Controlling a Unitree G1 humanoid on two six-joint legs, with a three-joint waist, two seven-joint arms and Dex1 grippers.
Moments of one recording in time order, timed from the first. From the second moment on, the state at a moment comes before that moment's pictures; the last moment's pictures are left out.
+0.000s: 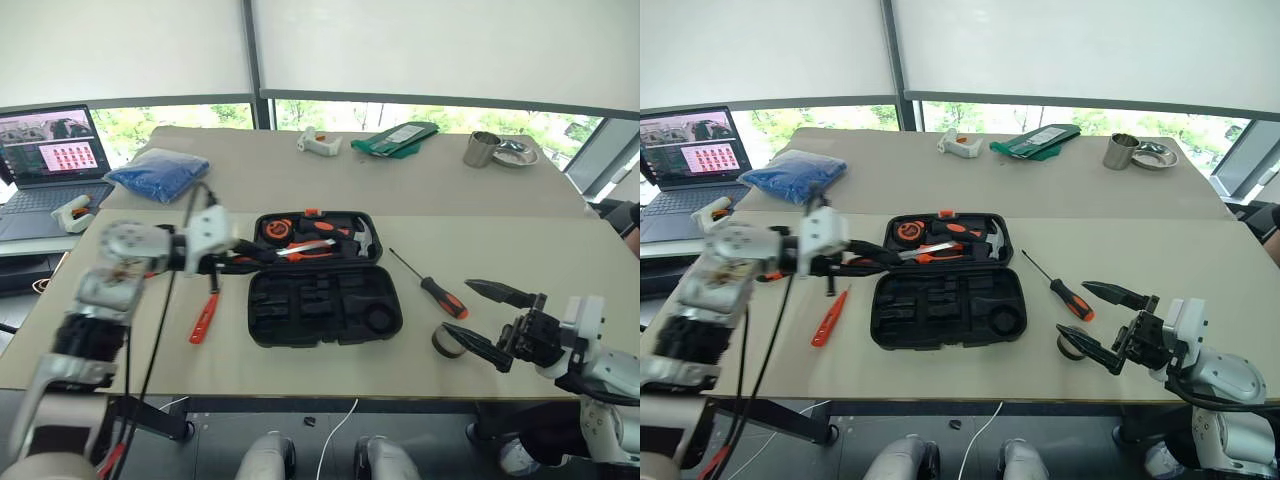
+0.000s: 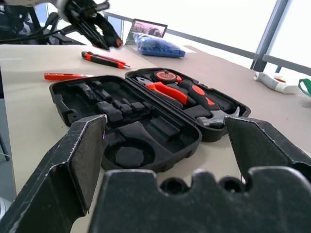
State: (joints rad) left arm -0.78 0.64 -0.22 0.31 -0.10 0.06 -1.21; right arm 0.02 -0.61 -0.32 -0.09 0.61 -0.11 1.18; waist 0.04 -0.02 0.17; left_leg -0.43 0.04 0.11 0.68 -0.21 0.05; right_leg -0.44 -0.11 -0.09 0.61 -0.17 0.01
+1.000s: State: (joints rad) left arm -0.84 0.56 -0.34 0.56 0.13 -0.06 -1.17; right arm 0.08 -0.63 -0.31 -0.26 0.61 -0.01 1.07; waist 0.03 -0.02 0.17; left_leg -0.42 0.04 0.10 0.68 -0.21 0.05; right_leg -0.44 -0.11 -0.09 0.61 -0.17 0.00
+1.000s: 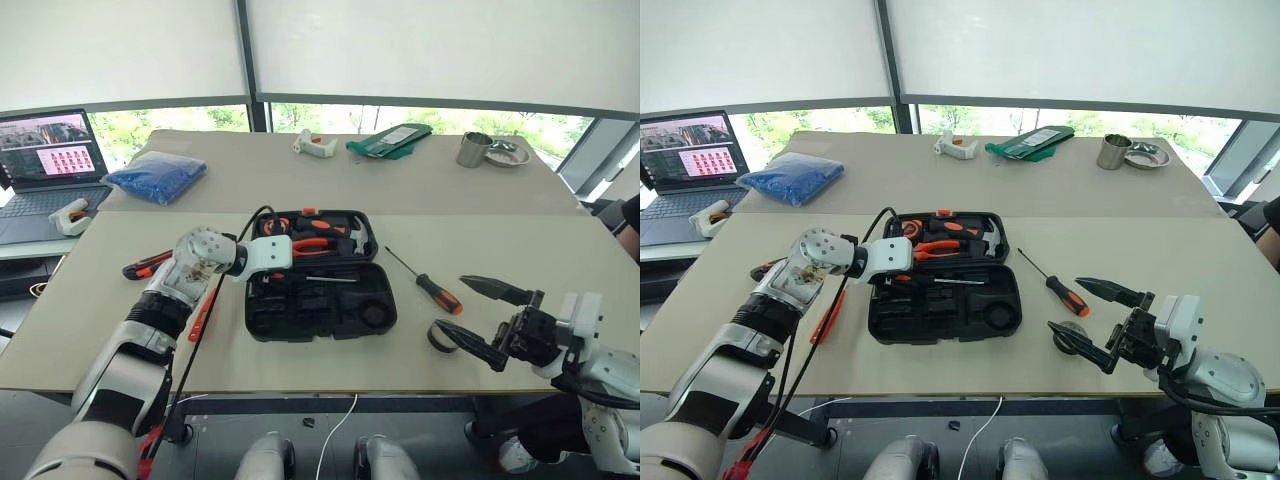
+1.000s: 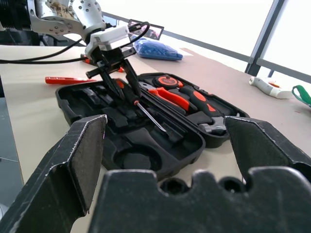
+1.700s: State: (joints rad) left arm -0.72 0.50 -0.22 0.42 0.00 0.04 -1.06; right arm 0.12 -0.64 -0.30 -0.32 0.63 0.08 1.04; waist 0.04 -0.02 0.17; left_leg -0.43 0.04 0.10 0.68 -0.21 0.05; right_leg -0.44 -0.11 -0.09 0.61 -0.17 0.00
